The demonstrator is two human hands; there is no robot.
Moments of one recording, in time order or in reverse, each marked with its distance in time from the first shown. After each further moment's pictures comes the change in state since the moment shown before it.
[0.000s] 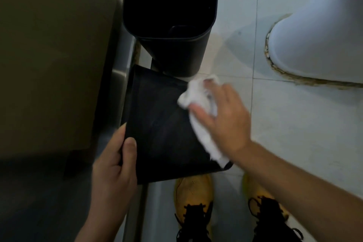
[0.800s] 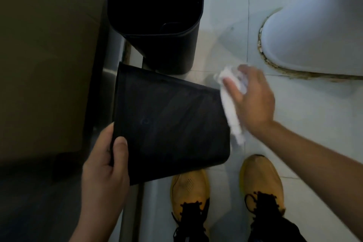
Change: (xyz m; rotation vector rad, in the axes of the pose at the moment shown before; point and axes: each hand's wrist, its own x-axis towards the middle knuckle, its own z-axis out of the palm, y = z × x) left_hand -0.001 0.008 0.000 0.012 -0.049 -0.088; right_hand 0.013 0.080 -0.014 0.005 -0.016 0.258
